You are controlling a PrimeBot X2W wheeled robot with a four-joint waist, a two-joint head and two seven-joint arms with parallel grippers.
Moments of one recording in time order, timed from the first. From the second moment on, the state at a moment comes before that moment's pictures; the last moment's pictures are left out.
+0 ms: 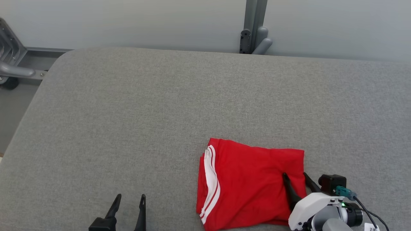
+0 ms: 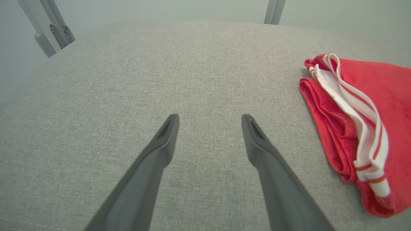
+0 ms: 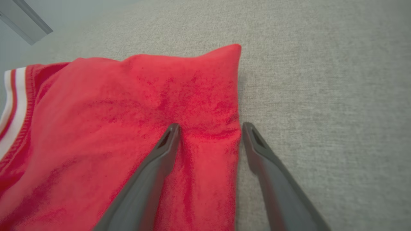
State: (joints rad) left arm 0.10 0.05 -0.12 0.32 -0.12 -0.07 -0.26; right arm -0.22 -0.05 0.17 0.77 0.34 0.13 -0.26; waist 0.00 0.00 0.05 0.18
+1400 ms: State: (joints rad) left arm 0.03 0.05 -0.27 0.25 -0.17 -0.08 -0.26; right arm -0.24 -0.09 0.11 0.71 0.28 0.13 -0.26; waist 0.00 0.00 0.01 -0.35
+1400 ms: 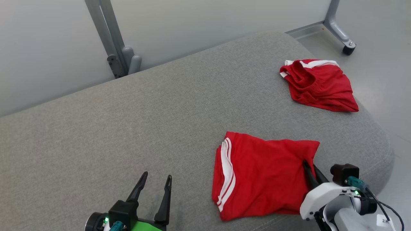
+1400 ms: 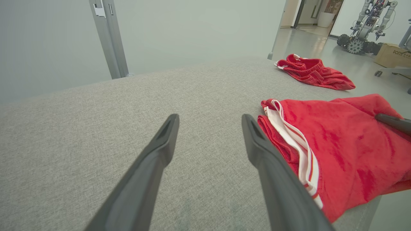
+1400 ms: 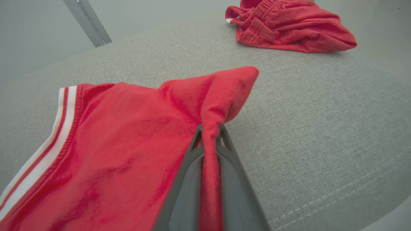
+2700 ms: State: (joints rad) left arm -0.06 0.07 -0.16 0.23 -0.05 -0.12 -0.26; right arm -0.86 -0.55 -0.39 1.08 -0.27 0.13 -0.21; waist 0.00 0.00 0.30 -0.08
